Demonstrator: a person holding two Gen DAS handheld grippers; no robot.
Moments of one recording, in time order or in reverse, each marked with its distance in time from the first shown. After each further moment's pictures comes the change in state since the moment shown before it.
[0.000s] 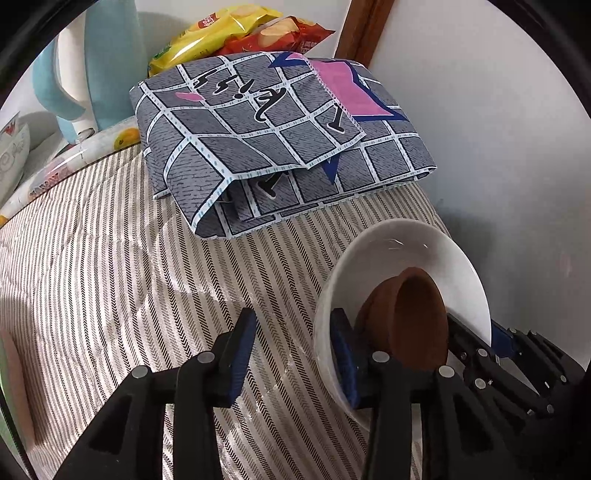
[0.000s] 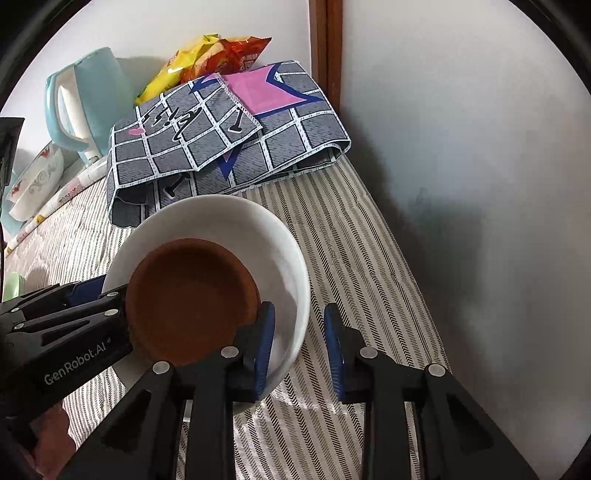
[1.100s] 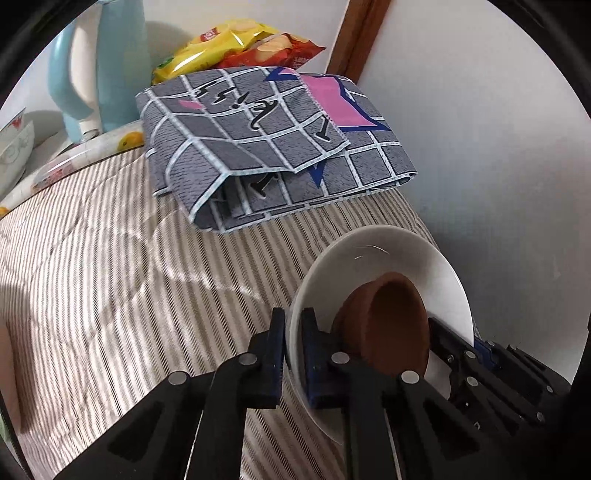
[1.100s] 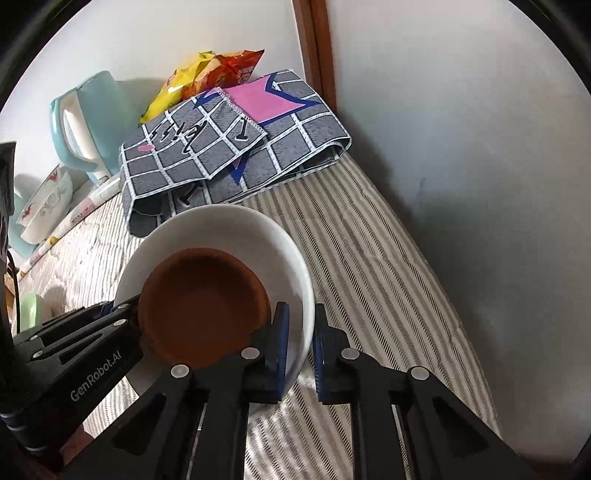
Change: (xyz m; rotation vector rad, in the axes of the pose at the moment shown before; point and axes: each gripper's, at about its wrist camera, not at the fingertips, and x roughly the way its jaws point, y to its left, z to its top) left arm -0.020 -0.001 -0.022 -0.012 -0.071 -0.044; right arm -0.013 0.010 -0.019 0.090 -0.046 0.054
